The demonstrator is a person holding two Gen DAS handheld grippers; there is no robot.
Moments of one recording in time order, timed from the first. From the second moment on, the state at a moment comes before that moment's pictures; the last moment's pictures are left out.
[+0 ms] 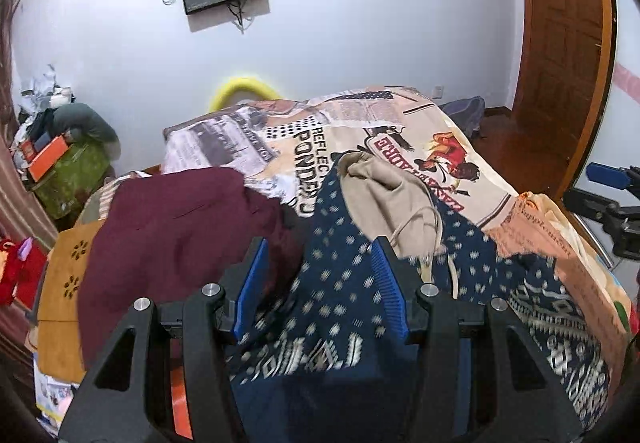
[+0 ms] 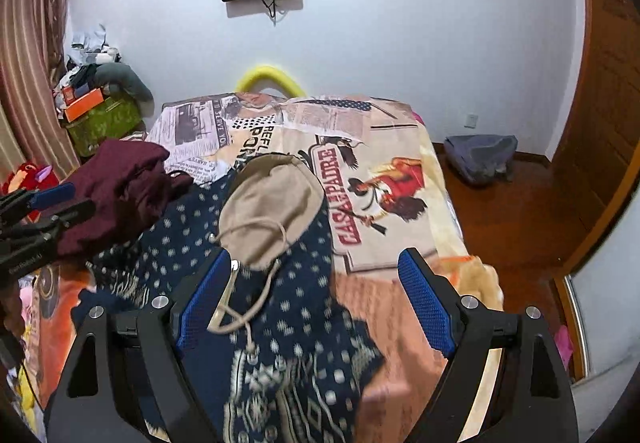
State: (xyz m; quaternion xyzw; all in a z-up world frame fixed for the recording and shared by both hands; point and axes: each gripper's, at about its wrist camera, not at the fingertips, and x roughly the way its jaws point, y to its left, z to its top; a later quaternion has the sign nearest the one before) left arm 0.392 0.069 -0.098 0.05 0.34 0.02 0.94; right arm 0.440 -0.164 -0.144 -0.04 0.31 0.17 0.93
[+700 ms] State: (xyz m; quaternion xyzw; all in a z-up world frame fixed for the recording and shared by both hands) left arm 0.584 0.069 -0.219 0.01 0.50 0.02 0.86; right arm 0.611 -0.121 -0.255 0.02 0.51 0.17 0.84
